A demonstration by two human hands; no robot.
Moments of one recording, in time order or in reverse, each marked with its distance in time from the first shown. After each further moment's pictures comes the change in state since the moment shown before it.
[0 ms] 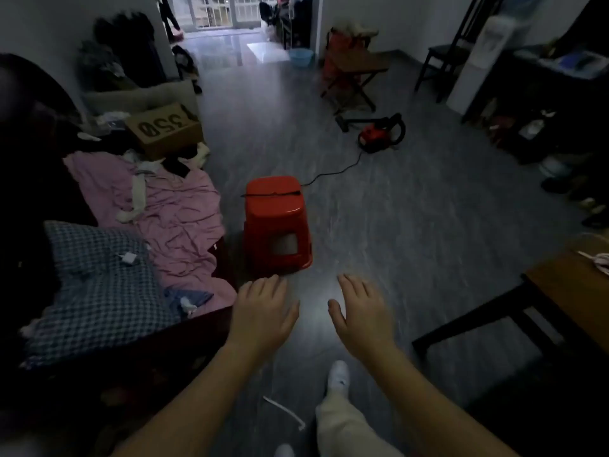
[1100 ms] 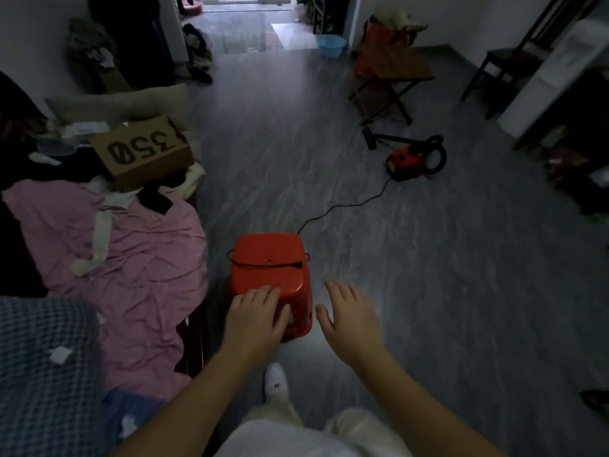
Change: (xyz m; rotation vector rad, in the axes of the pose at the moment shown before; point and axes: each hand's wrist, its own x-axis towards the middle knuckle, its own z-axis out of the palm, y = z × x) left_hand 0.432 -0.117 0.122 -0.109 -0.067 -0.181; right_hand 0.475 0.072 0.058 0.071 -0.111 -0.112
